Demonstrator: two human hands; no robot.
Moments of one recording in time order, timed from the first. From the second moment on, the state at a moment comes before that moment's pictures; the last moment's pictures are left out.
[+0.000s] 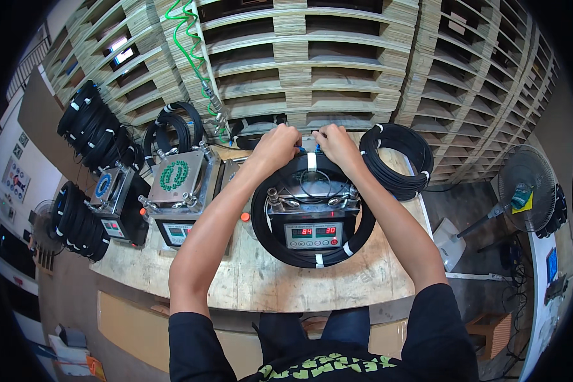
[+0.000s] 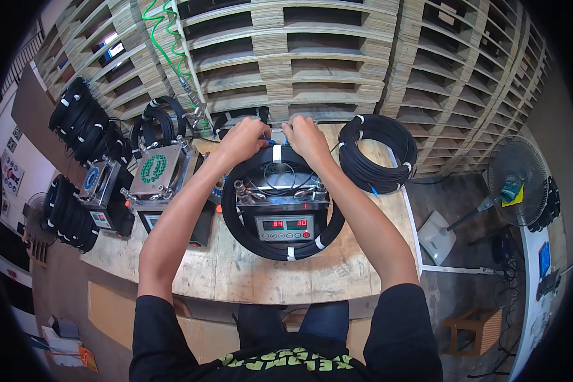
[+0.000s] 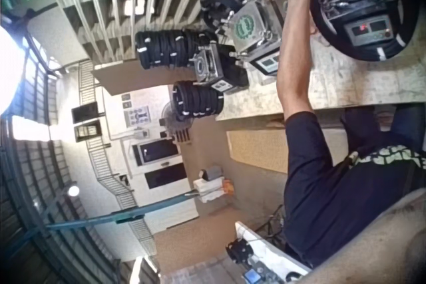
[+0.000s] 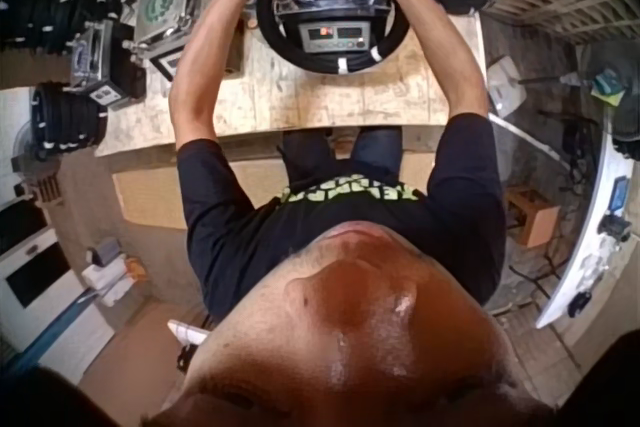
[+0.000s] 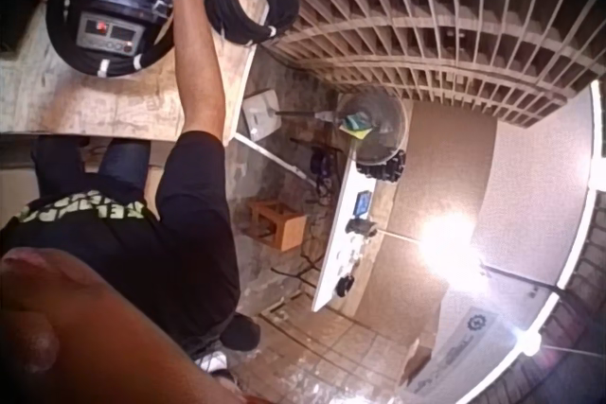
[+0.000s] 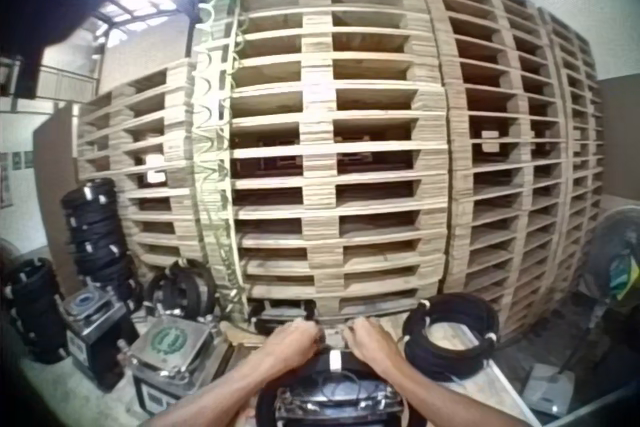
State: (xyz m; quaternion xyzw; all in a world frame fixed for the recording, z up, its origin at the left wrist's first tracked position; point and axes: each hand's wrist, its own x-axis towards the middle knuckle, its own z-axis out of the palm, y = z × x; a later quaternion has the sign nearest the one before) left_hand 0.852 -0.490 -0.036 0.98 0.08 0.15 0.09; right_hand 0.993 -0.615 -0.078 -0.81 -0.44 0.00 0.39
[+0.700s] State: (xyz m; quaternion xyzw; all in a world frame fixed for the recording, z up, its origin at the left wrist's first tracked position) left_hand 0.902 -0.488 -0.018 1.00 0.04 -0.02 -0.01; right_hand 0.974 -0.619 -0.067 -0.83 -0.44 -0.04 0.35
